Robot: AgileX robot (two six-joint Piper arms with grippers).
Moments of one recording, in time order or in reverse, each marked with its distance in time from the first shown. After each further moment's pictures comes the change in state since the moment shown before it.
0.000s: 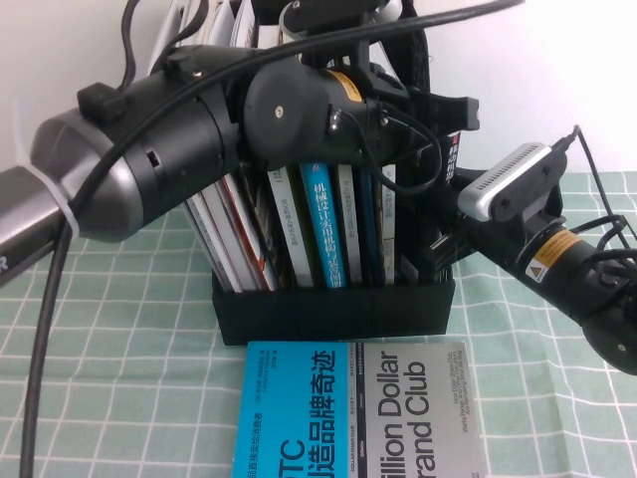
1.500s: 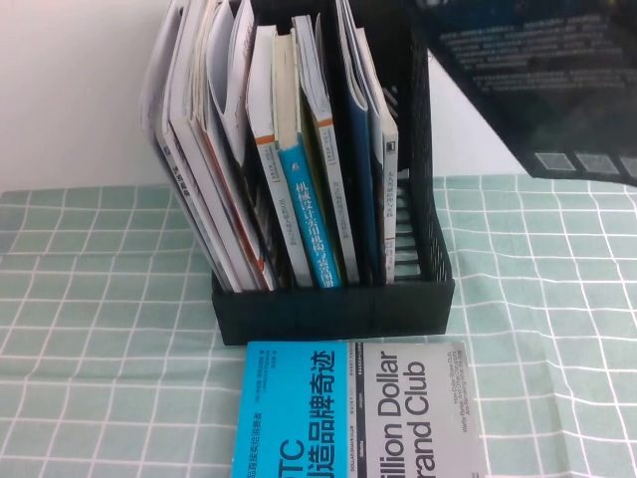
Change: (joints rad) right arm -0.002 -1.005 0.032 -0.748 0.651 0.368; left arm -0.036 -0.894 0.063 0.640 0.574 -0.073
